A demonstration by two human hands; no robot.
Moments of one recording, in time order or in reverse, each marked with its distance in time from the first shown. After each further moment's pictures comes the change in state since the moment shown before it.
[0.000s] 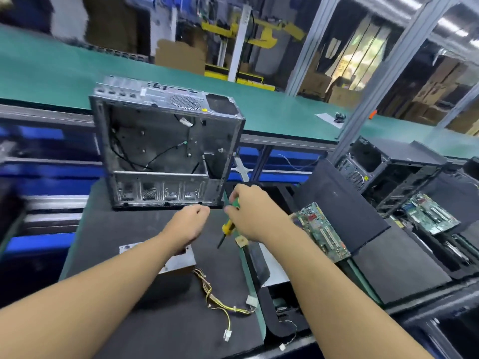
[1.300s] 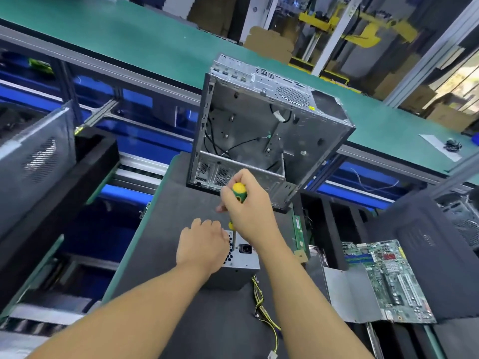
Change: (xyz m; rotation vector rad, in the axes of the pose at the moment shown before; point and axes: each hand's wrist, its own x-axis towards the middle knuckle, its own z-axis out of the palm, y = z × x) left_hand -0.040 -0.104 -0.017 0.694 0.284 -0.187; right_hand 0.067 -0.095 0.118 0.745 0.022 -0.359
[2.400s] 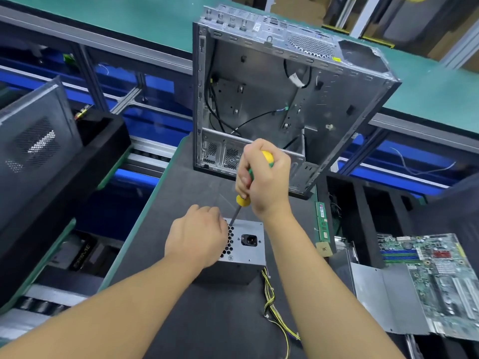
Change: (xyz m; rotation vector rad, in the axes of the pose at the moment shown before) left_hand 0.006 -0.001 0.007 -0.067 0.081 -0.088; right_hand 0.047 0.052 -0.007 0.781 0.033 -0.070
